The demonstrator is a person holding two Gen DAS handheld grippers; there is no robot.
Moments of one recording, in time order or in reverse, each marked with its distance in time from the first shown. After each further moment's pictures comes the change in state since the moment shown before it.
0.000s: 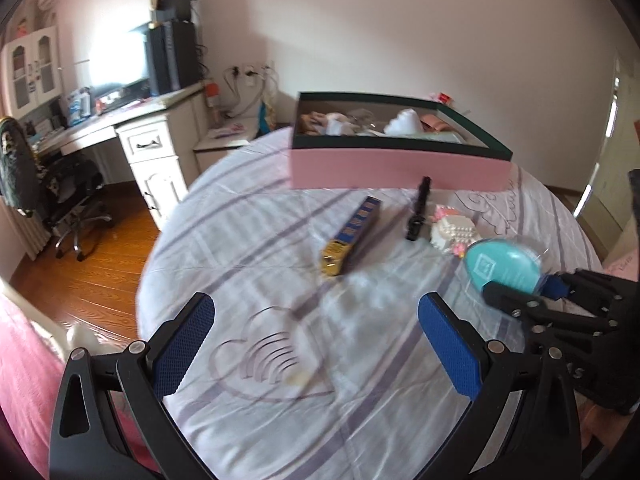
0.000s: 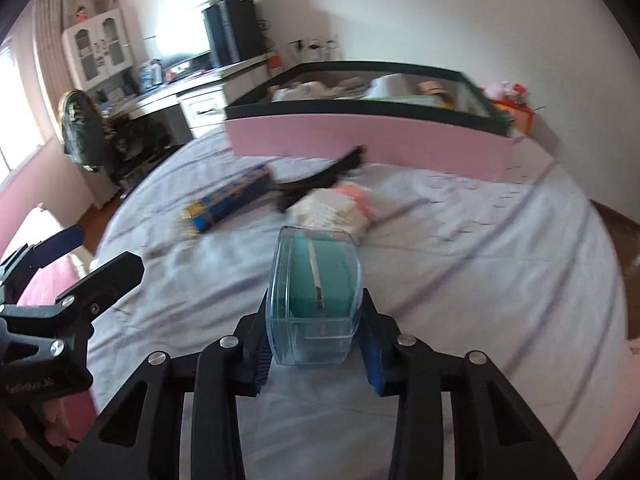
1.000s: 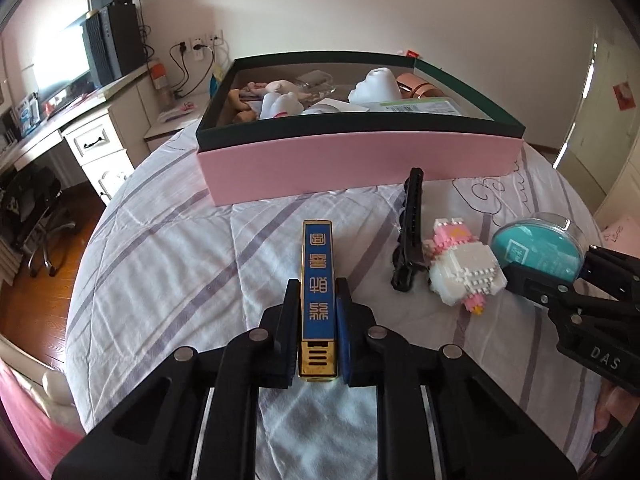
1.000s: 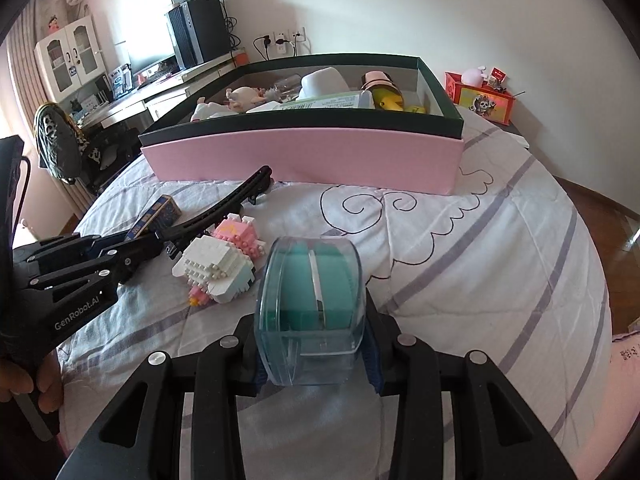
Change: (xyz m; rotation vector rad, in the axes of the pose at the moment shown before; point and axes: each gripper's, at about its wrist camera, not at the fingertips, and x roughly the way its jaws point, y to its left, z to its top) left arm 0.075 -0.026 0.041 0.096 0.134 -0.102; right arm 0.024 -0.054 0.029 0.057 0.034 -0.017
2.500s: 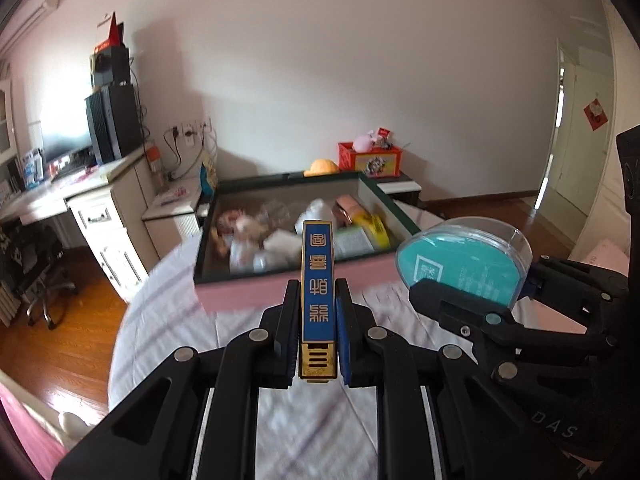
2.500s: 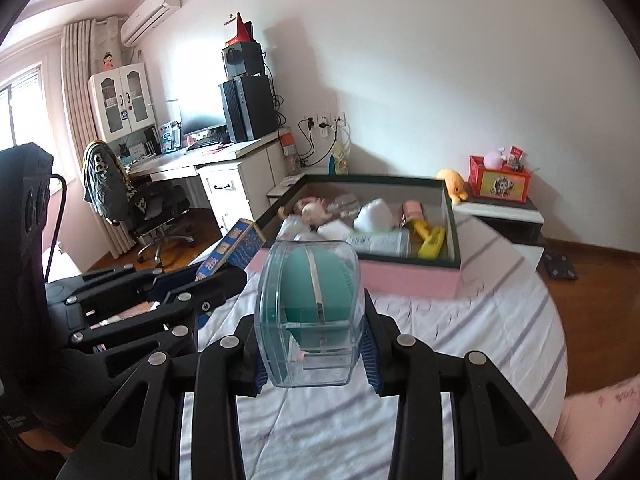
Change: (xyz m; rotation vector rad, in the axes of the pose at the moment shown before) left arm -0.108 -0.049 0.050 0.058 -0.284 -0.021; right arm -0.112 0.031 0.028 -0.078 -0.291 0.102
